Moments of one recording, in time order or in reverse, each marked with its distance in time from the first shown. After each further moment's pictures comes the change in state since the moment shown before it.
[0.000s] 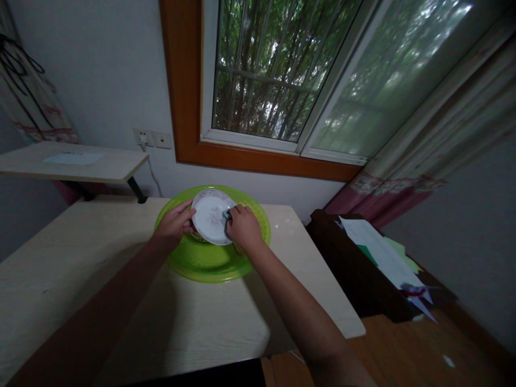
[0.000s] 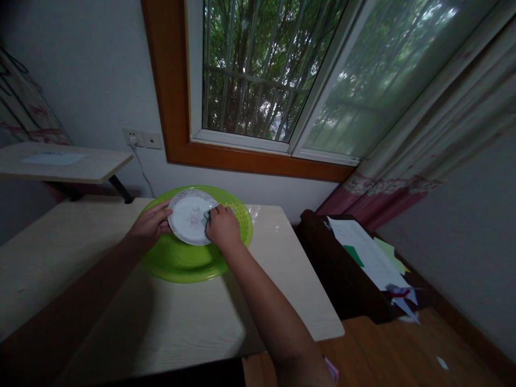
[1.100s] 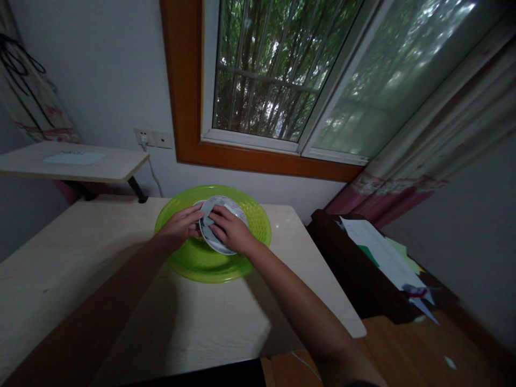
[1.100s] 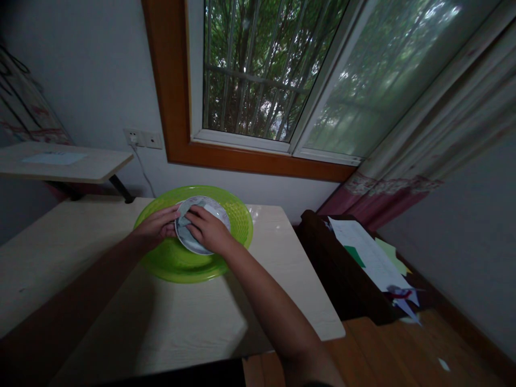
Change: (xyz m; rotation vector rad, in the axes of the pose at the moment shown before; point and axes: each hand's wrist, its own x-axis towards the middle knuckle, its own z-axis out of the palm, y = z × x) left_hand -0.005 0.001 0.003 -0.015 -0.298 -0.101; right_hand 0.001 -0.005 0.012 0.613 0.131 -0.546
